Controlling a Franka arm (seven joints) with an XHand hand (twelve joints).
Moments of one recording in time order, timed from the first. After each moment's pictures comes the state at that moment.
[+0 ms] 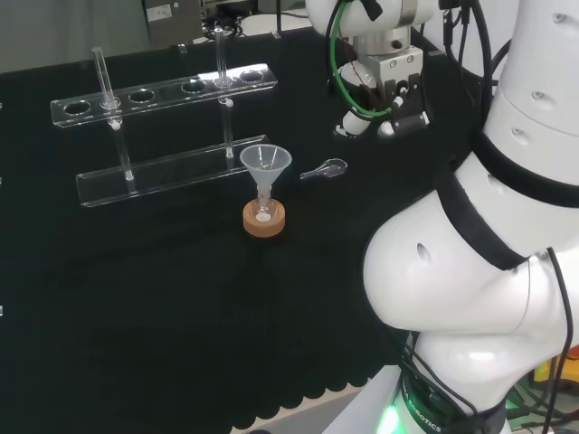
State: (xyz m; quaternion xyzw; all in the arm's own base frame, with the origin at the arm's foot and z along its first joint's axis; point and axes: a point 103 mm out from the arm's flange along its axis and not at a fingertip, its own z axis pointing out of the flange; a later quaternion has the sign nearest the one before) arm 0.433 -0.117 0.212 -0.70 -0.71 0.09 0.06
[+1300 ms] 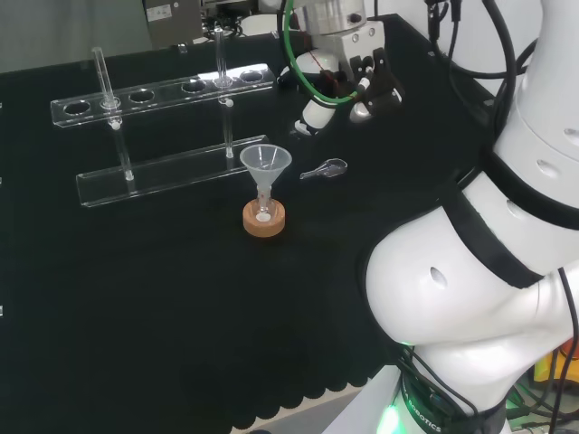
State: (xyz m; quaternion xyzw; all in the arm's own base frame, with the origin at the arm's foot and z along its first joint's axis) arm 0.412 -0.036 0.263 -0.61 -0.77 0.15 0.11
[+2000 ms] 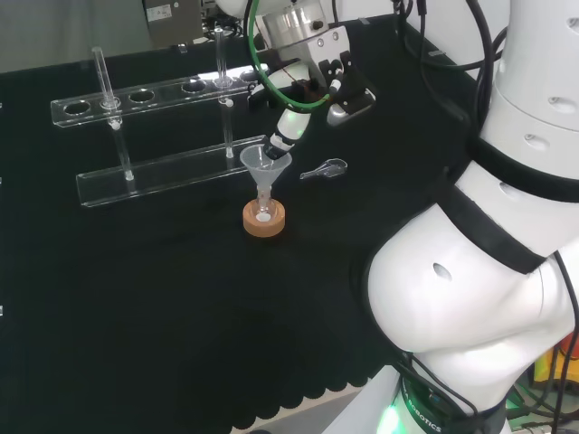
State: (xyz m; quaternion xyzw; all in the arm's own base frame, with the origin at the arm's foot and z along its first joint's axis) arm 0.419 0.000 0.249 -0.55 -0.79 0.22 0.15
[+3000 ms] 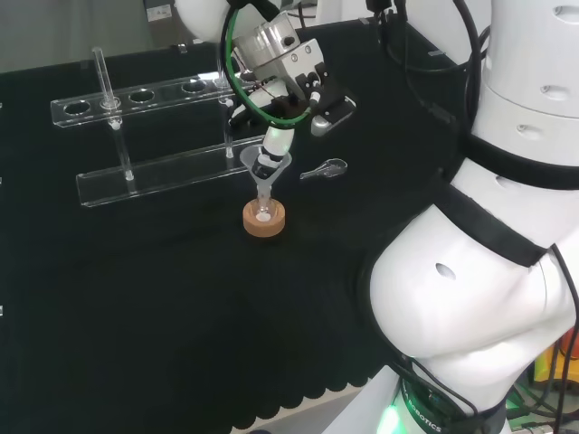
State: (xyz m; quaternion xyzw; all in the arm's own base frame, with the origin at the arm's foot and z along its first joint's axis) arm 0.419 0.027 0.230 -0.51 -0.80 0.27 0.14
